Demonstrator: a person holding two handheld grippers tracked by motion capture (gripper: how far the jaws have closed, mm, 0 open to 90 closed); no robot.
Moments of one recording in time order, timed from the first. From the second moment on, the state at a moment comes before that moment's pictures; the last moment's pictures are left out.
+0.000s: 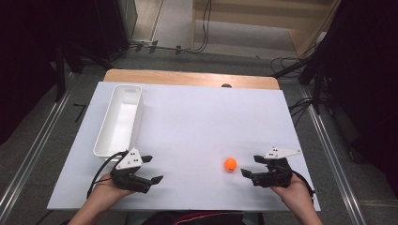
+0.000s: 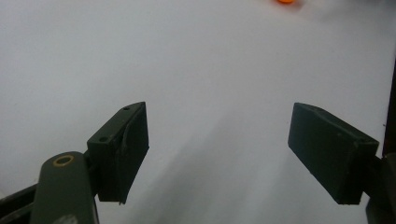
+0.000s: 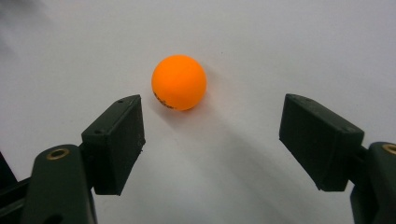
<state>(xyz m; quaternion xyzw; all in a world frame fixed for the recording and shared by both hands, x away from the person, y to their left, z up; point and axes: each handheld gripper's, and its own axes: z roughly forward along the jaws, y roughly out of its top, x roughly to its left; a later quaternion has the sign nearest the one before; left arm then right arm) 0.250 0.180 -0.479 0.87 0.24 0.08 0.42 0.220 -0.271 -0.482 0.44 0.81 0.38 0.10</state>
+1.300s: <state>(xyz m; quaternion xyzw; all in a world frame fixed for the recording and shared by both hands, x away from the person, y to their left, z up) 0.251 0.161 -0.465 0.86 0.24 0.07 0.44 0.220 -0.271 -0.483 0.44 0.81 0.37 0.10</state>
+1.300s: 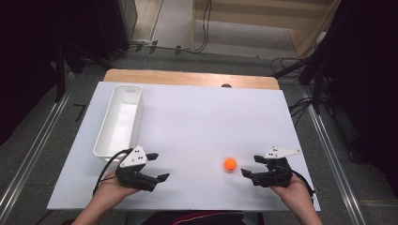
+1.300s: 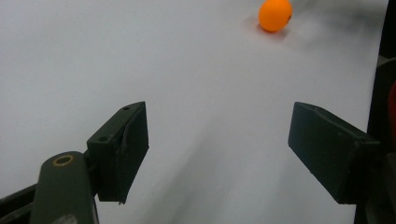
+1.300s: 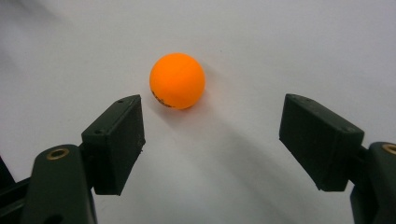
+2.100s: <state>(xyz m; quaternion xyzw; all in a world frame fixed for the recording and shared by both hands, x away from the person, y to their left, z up) 0.258 0.136 -0.455 0.86 0.23 0.08 0.46 0.219 -0.272 -0.482 0.45 0.81 0.37 0.10</state>
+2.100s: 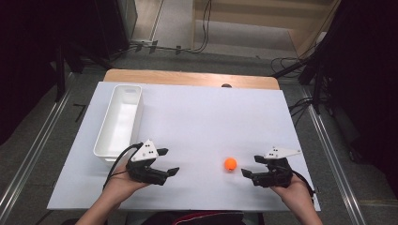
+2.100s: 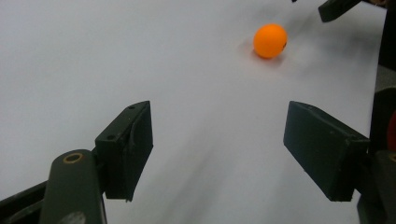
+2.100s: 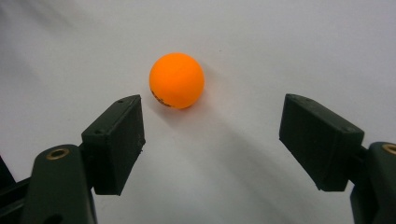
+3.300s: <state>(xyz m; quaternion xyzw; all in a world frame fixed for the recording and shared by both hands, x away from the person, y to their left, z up) 0.281 0.096 -0.454 0.85 0.24 0.04 0.47 0.219 -0.273 -0.482 0.45 0.81 0.37 0.10</state>
